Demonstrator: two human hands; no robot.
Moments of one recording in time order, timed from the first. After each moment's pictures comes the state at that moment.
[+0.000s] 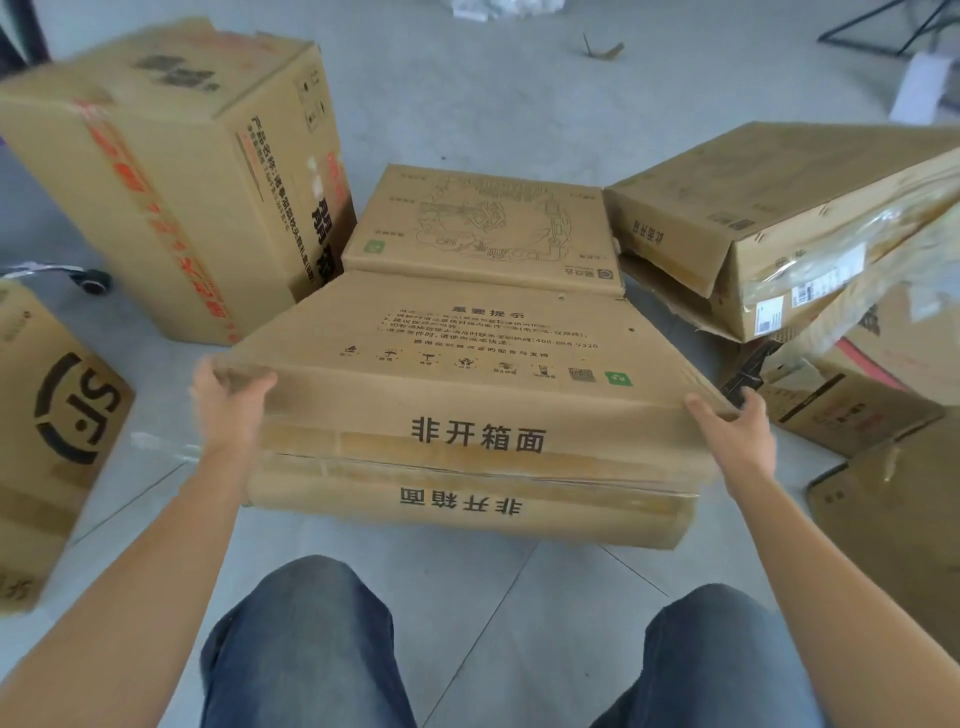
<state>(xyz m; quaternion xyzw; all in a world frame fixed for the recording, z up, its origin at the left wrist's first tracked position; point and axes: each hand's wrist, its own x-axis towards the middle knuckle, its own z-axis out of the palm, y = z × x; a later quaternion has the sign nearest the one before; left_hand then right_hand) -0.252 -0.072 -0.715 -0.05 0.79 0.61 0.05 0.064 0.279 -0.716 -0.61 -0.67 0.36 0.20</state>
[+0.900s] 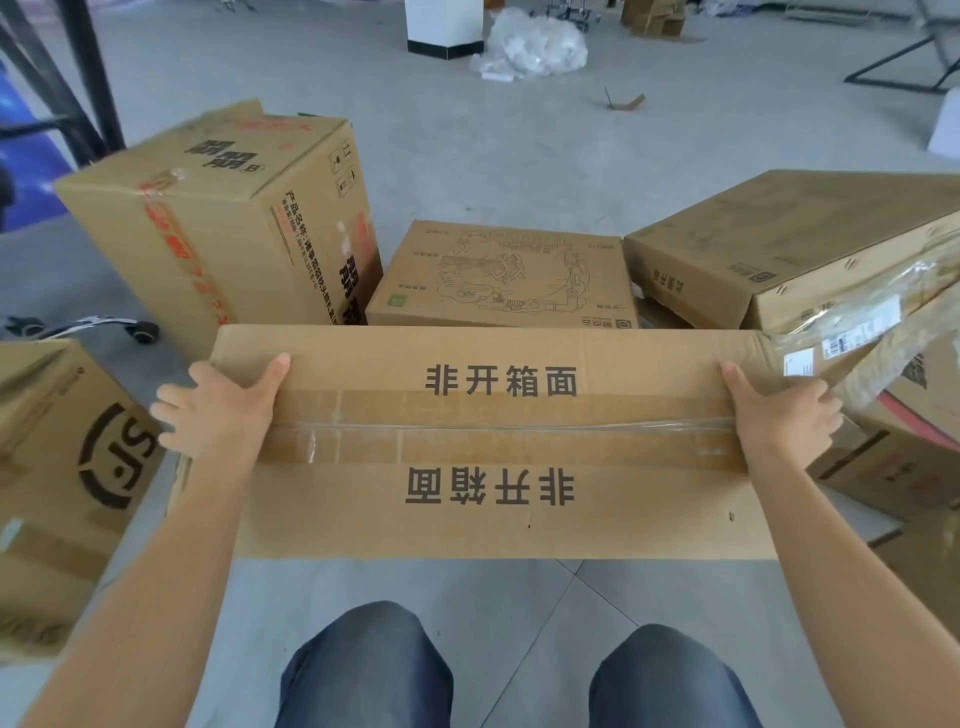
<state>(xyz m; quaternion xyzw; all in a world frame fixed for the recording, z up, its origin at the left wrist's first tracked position) -0.268 -0.047 -0.637 -0.10 0.95 0.28 -0.05 0.010 0.312 -0.641 -0.65 -0.65 0.26 0.30</state>
